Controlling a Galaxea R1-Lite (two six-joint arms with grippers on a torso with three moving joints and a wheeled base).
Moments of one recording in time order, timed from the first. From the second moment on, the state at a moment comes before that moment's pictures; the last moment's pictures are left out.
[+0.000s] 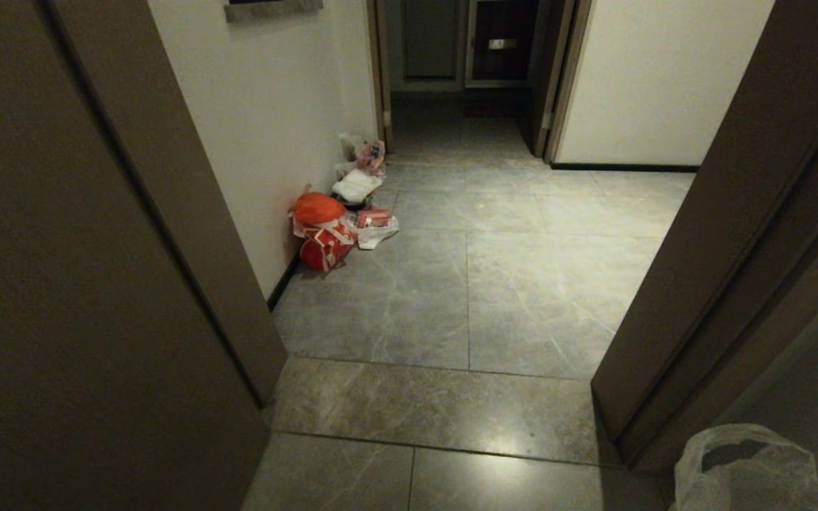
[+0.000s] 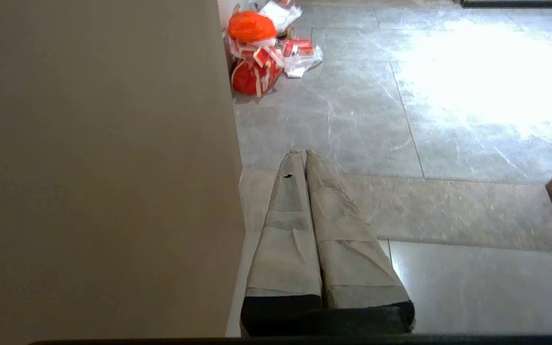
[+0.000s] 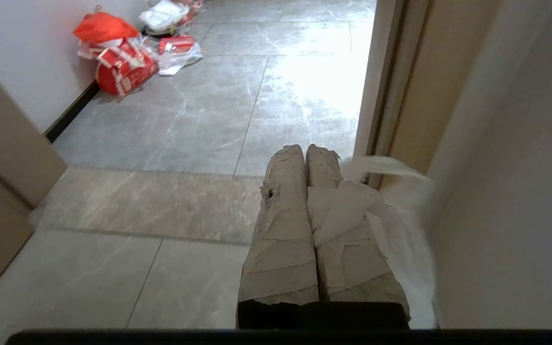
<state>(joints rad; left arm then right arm) 0.00 0.00 0.00 0.00 0.01 -0.01 0.00 0.00 0.00 -0.01 -0.01 0.02</state>
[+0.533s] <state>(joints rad) 0.00 0.00 0.00 0.00 0.01 -0.01 0.00 0.00 0.00 -0.01 0.00 0.02</state>
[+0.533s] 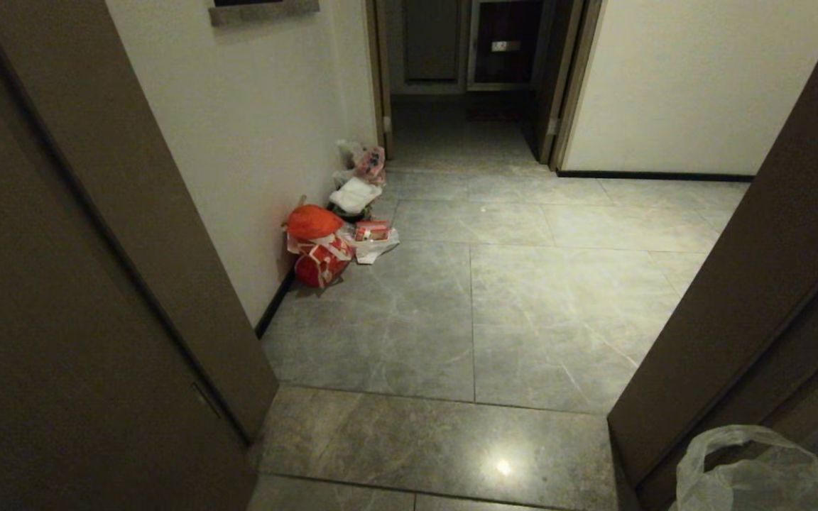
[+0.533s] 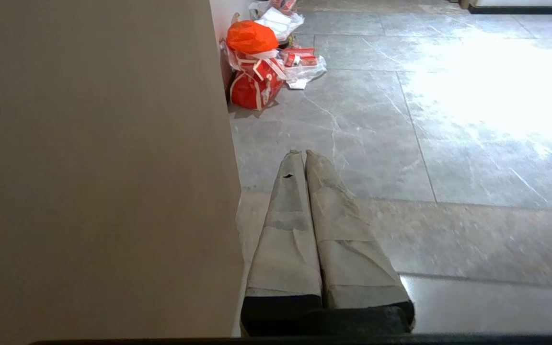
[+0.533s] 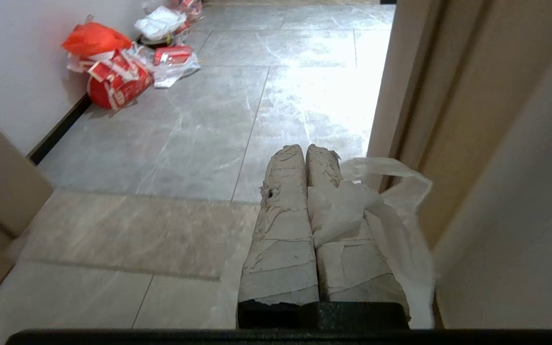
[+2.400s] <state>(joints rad) 0.00 0.00 0.00 0.00 0.01 -0.01 0.00 0.00 0.00 -0.01 -0.01 0.02</state>
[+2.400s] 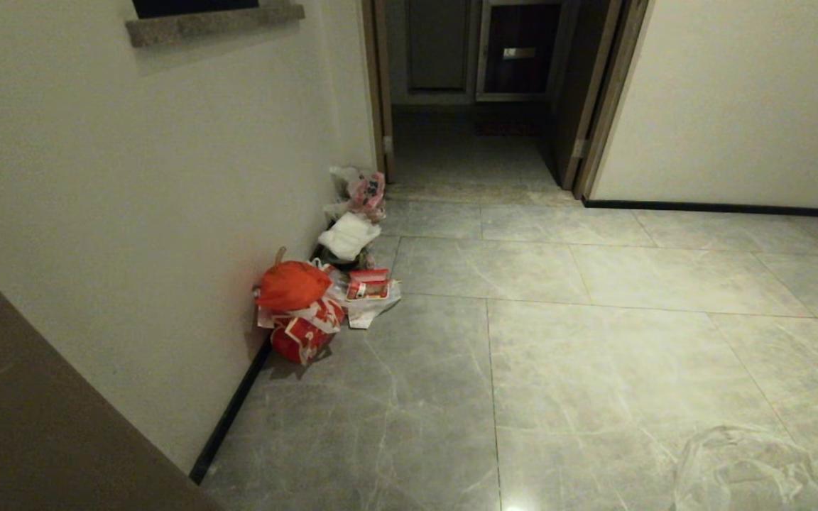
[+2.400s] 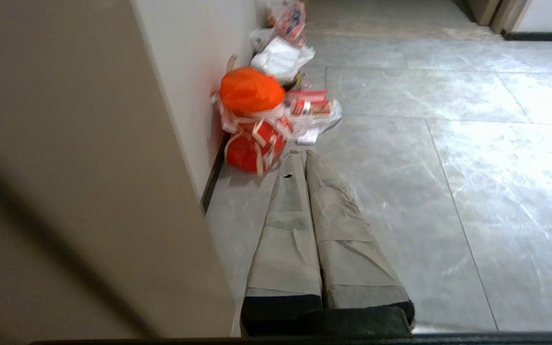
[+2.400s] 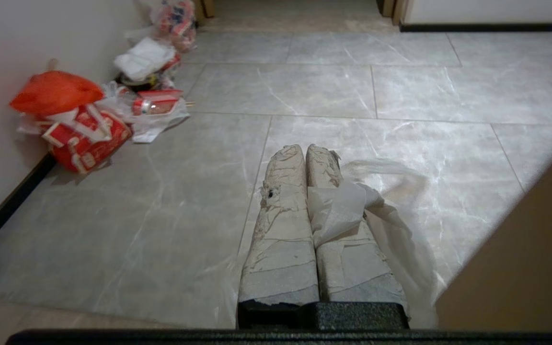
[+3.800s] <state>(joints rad) 0.00 0.00 0.00 0.00 0.01 -0.01 0.00 0.00 0.00 -0.01 0.00 0.02</state>
